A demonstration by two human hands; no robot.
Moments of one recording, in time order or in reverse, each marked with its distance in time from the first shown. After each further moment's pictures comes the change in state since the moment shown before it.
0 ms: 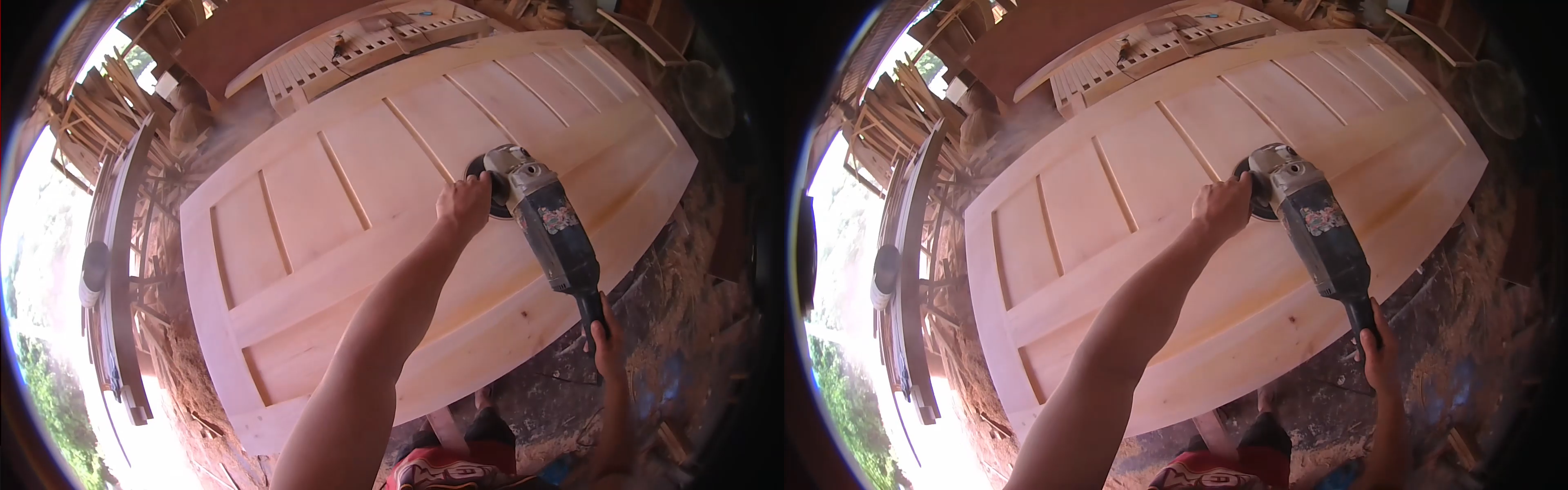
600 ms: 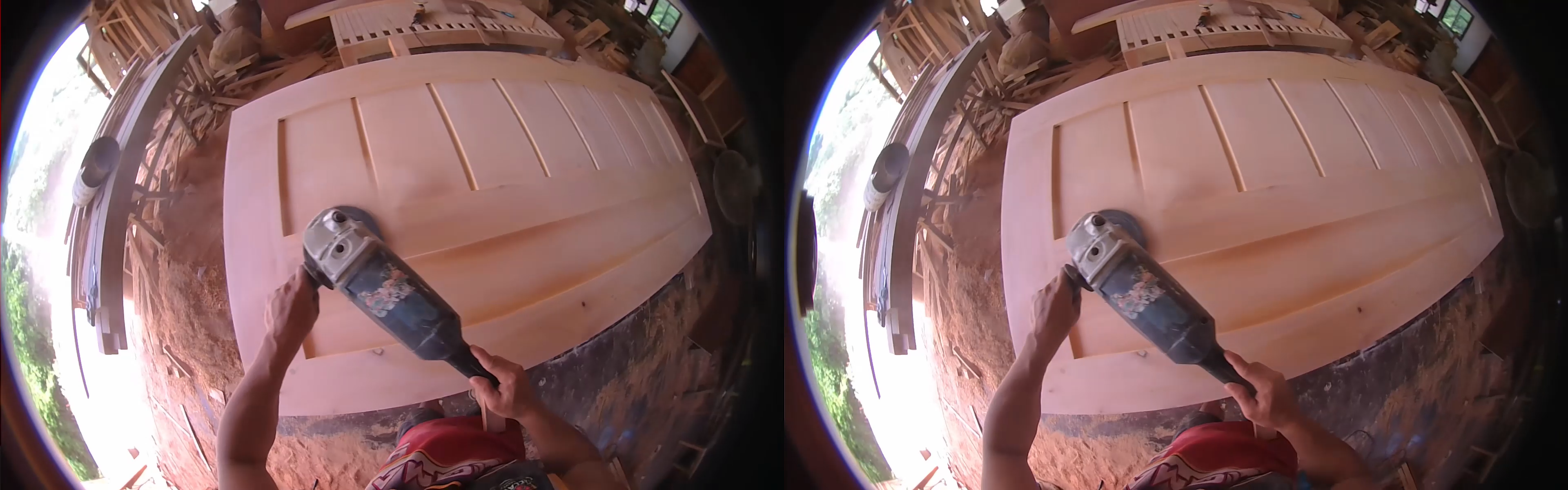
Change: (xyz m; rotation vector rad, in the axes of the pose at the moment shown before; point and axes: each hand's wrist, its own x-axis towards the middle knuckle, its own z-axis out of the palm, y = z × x) left_hand -0.464 -0.236 -0.134 0.036 0.009 -0.725; right_hand -0.108 -0.142 0.283 -0.121 -0.583 -0.466
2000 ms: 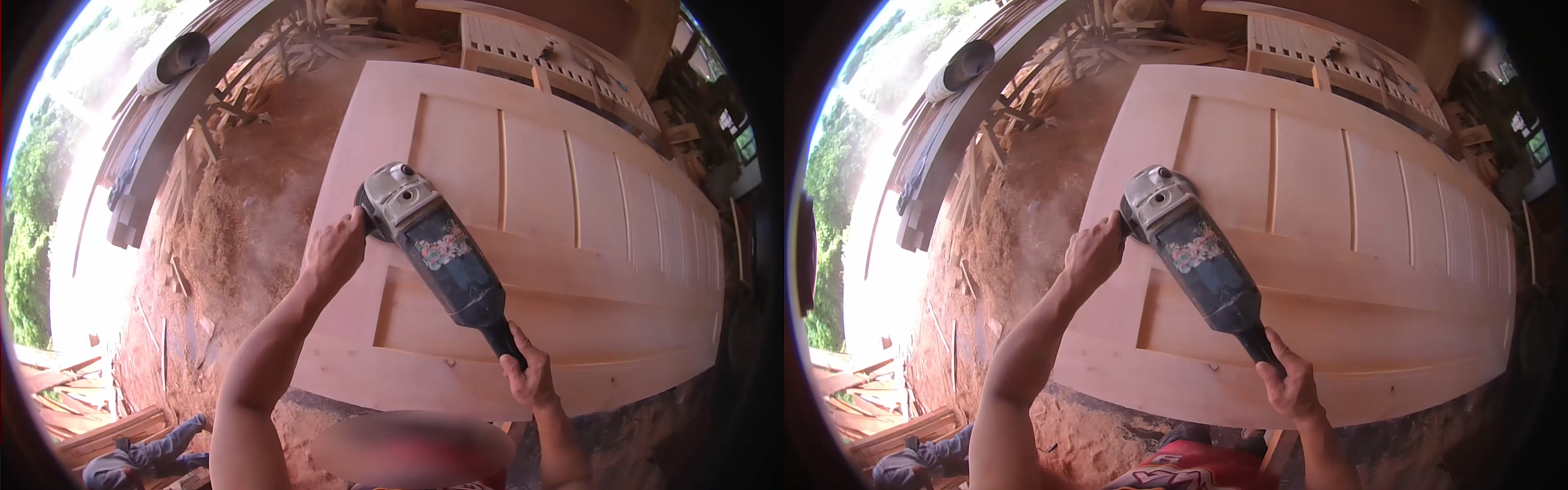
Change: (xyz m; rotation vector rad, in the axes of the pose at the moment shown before) left_hand 0.023 -0.127 -0.038 0.050 0.076 -0.106; right_hand 0.129 -0.042 0.073 -0.008 -0.153 -0.038
